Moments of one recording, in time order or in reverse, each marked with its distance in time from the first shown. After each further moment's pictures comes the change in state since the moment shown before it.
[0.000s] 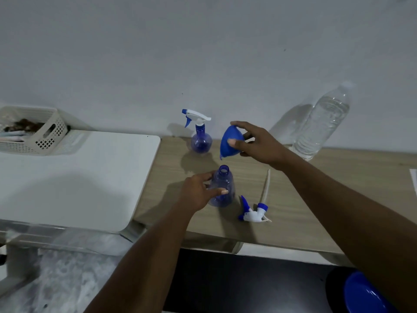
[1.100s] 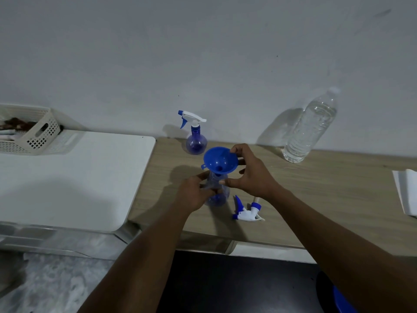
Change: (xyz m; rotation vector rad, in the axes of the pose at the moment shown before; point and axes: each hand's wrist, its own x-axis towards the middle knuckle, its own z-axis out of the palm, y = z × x) left_hand 0.007 -0.015 0.004 -0.027 -0.066 -0.056; right_hand -0.049 0.030 0.042 -0.156 0.105 -0.140
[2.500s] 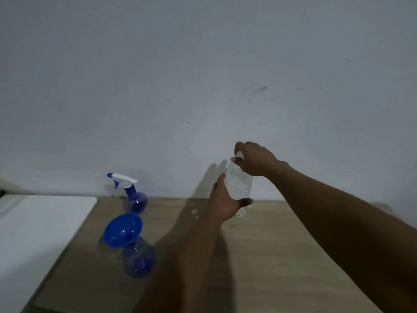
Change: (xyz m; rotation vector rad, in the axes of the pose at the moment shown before) left_hand 0.129 0.243 0.221 0.148 0.181 0.272; right_hand 0.089 0.086 -0.293 -0.698 0.001 0.102
